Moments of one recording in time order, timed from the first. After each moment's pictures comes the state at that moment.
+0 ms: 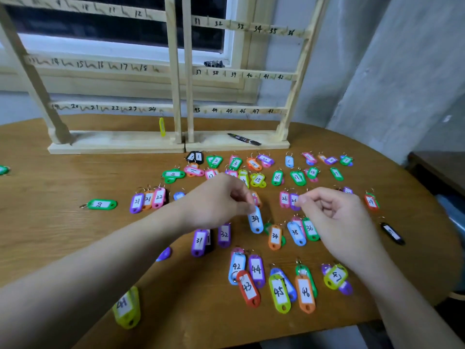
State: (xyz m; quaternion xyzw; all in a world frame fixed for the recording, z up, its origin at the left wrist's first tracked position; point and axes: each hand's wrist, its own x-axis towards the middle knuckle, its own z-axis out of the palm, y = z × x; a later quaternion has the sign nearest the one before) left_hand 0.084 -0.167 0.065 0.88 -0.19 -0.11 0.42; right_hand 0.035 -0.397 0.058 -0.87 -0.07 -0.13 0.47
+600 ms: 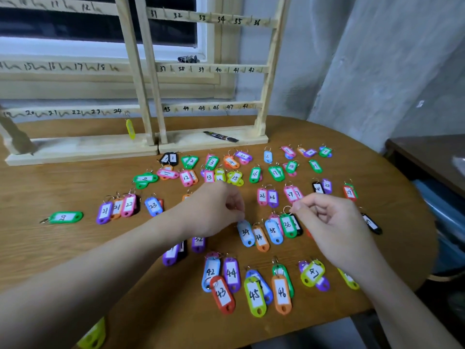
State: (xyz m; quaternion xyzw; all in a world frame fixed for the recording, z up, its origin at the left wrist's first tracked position) left_hand 0.101 -0.204 0.049 0.92 -0.22 -0.10 0.30; right_hand 0.028 -0.434 0.049 -0.88 -0.03 -0.11 0.45
